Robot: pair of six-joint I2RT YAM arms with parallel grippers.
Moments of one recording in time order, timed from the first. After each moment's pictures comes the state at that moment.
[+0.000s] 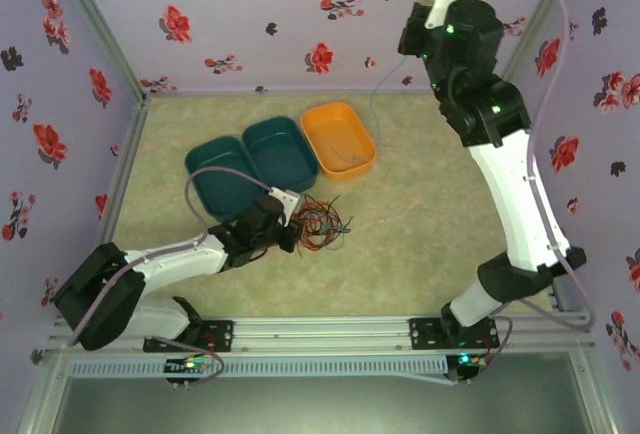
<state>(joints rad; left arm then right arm) -0.83 1.32 0.56 0.04 0.00 -0.35 0.51 1.59 2.20 -0.63 0.38 0.10</state>
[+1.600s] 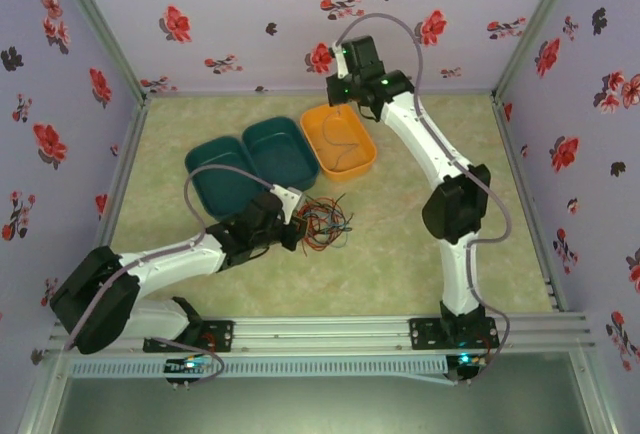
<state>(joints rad) -0.83 1.29 0.58 0.05 0.07 -0.36 0.50 2.12 2.22 -0.75 -0.01 0.12</state>
